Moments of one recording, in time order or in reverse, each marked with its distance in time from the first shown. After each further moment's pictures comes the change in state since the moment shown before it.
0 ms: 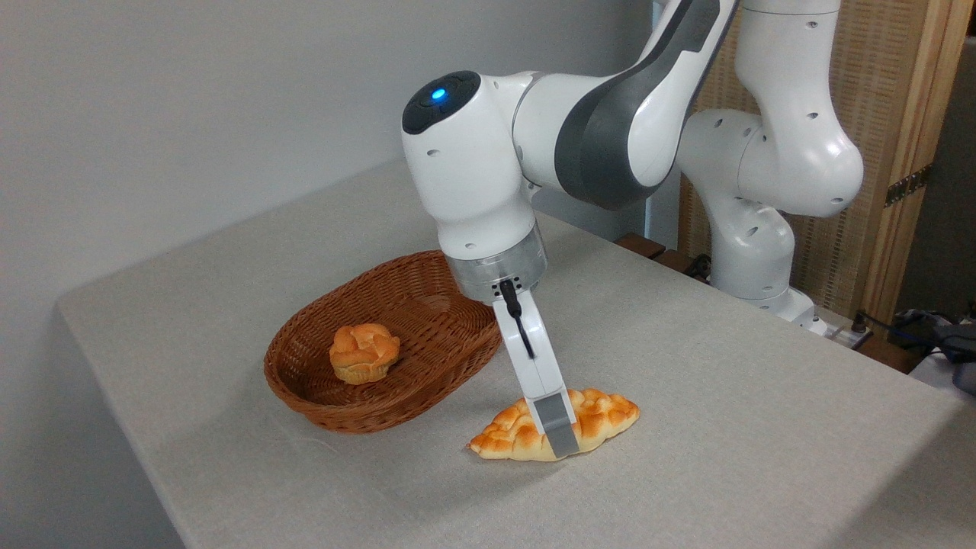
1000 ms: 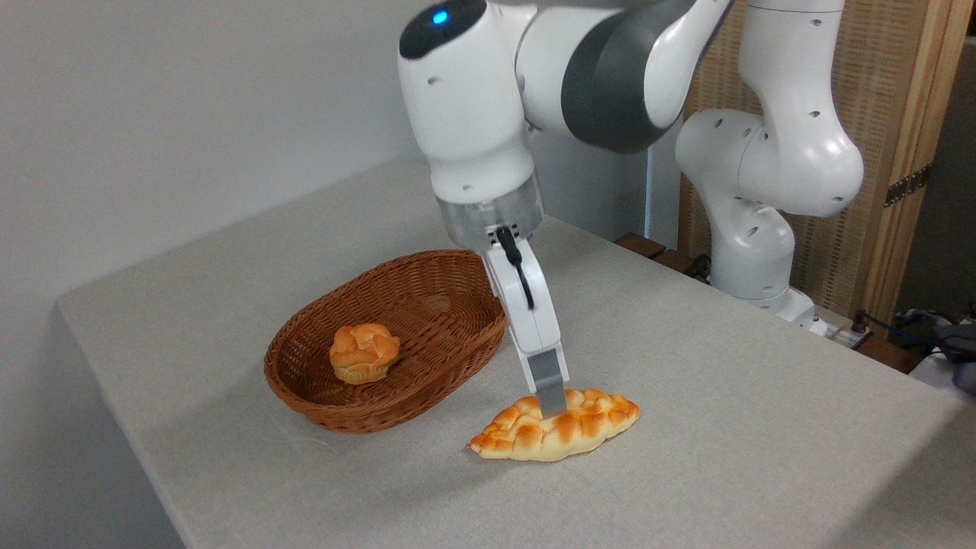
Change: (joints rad) arm 0.003 -0.050 0.003 0.073 -0.064 -0.104 0.000
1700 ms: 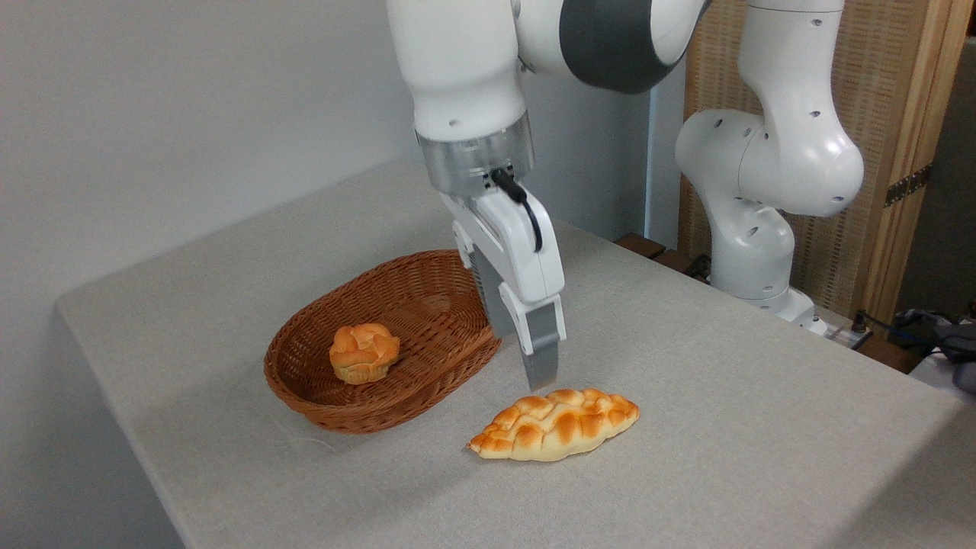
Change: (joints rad) arm 0.008 -0.003 0.003 0.132 -0.012 -0.084 -0.140
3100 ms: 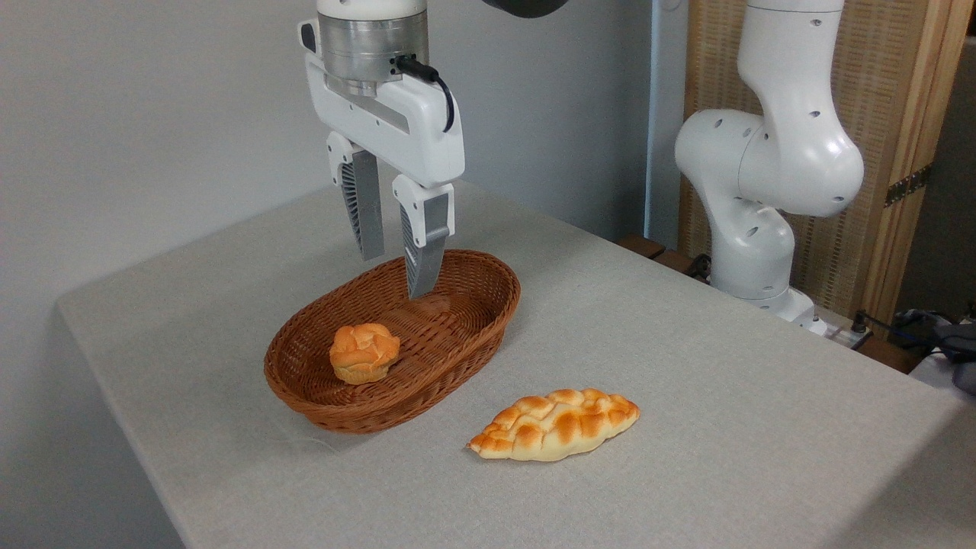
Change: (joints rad) arm 0.002 0.004 -0.181 0.157 -0.129 0.032 -0.458
